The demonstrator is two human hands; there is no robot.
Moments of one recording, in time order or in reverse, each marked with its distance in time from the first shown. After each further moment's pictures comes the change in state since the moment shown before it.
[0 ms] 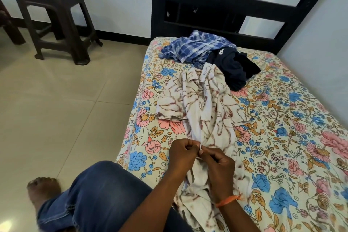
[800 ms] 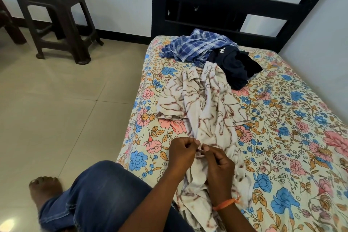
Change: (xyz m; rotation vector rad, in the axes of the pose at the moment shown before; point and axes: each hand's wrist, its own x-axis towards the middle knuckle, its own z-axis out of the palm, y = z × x) left_hand 0.004 0.002 -0.002 0.012 0.007 0.019; right_hand -0.008 -0.002 0.008 -0.077 0.083 -0.099
